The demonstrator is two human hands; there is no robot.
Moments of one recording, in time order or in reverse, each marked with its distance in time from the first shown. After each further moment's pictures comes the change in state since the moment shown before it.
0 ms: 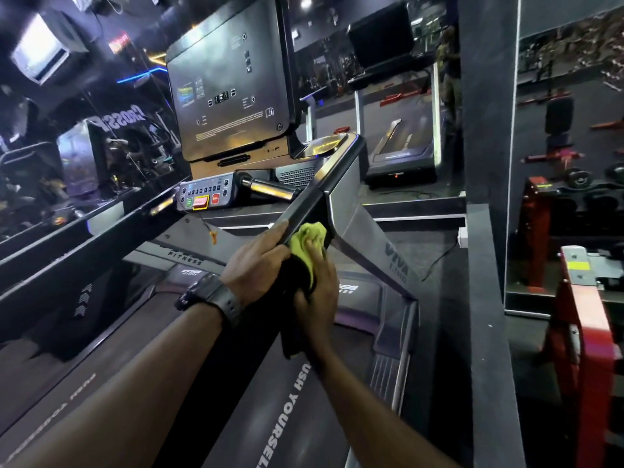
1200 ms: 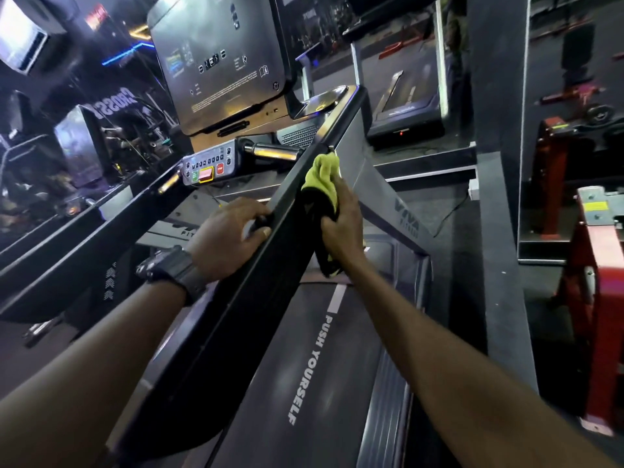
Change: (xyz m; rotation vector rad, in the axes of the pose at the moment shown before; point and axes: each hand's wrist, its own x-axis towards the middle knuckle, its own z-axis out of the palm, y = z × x) left_hand -0.023 -0.054 -0.038 0.294 0.051 0.375; right_hand 0.048 0.005 -0.016 -0.071 -0.030 0.105
